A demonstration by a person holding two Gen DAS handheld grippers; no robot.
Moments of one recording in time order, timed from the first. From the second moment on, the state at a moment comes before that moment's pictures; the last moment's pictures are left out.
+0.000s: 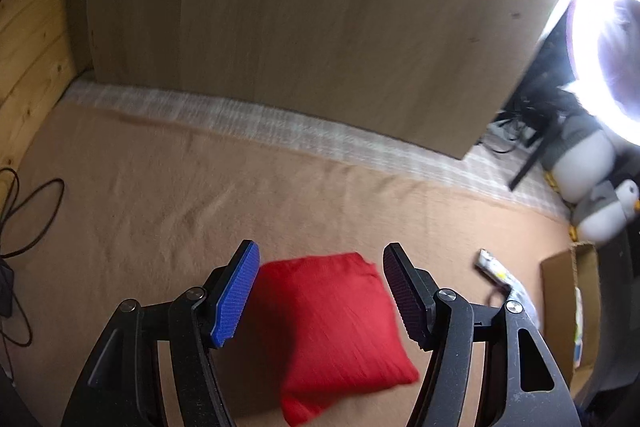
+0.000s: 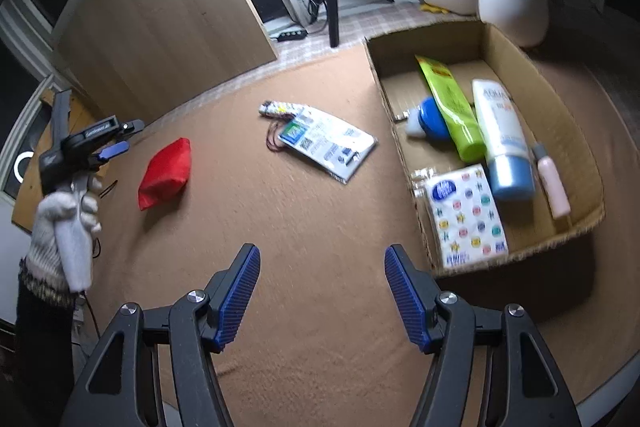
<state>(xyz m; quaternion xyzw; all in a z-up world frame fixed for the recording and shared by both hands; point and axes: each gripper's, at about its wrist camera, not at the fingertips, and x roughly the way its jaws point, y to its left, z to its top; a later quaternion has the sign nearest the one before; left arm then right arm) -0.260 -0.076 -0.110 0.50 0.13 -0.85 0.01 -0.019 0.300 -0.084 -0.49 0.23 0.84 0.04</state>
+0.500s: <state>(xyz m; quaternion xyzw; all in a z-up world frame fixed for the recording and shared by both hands) -0.255 -0.057 -0.166 0.54 0.12 -0.83 -0.03 0.000 0.308 -0.085 -0.50 0.23 0.83 0.07</state>
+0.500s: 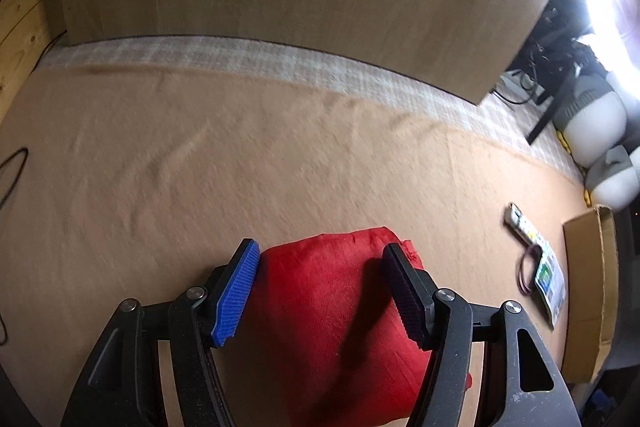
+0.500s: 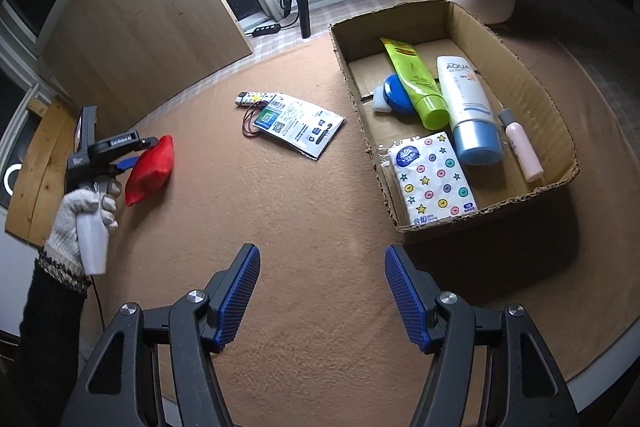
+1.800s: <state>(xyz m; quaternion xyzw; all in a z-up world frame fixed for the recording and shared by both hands) -0.041 0.031 -0.140 0.55 0.13 -0.80 -0.19 -0.022 0.258 -0.115 -0.51 0.22 0.83 -0.06</state>
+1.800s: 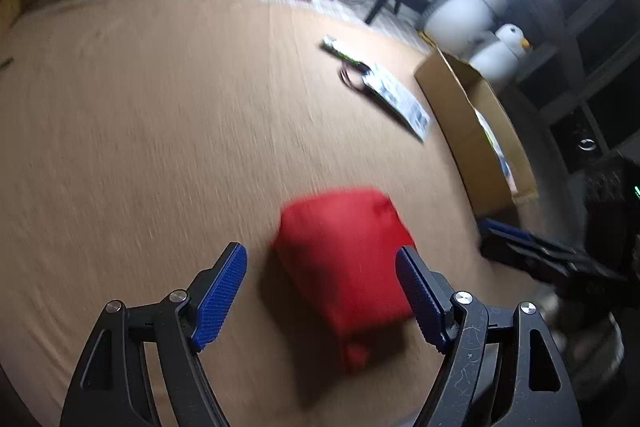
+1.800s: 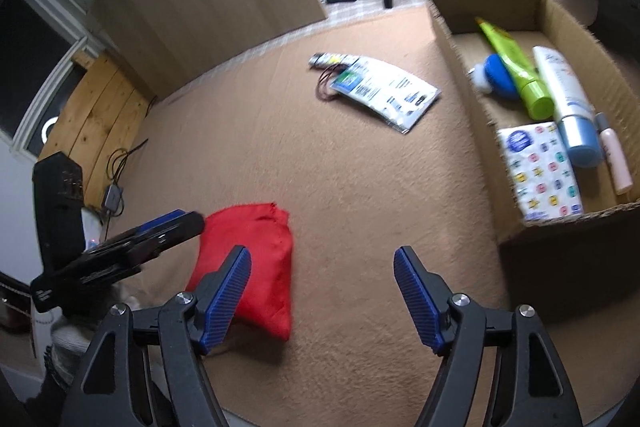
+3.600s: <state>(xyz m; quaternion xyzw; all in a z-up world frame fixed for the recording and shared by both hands) -0.095 0.208 -0.084 0.49 0.07 -0.81 -0.32 -0.061 0.325 -0.074 -0.51 0.23 0.82 -0.08</state>
